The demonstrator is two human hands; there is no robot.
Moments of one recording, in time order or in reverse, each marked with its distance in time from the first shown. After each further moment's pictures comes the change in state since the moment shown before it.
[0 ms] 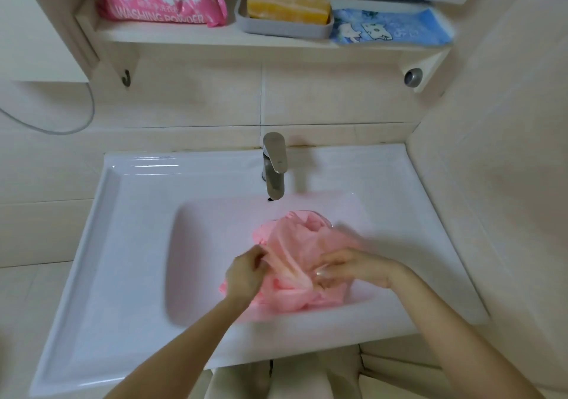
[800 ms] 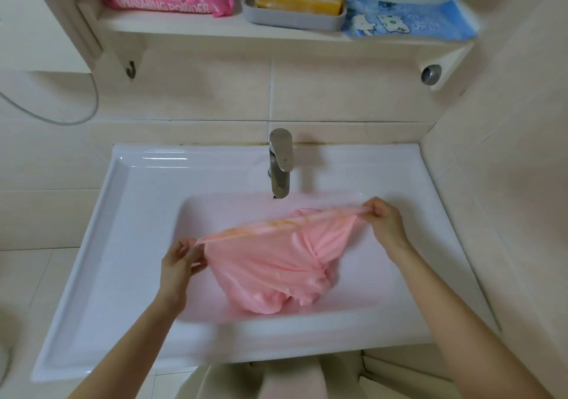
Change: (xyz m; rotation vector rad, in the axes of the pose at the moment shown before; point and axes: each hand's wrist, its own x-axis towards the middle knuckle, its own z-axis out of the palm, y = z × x) left_hand -0.006 -0.034 -0.085 -0.744 0.298 -0.246; right_hand 0.036 0.010 -0.070 -0.061 0.985 -0.261
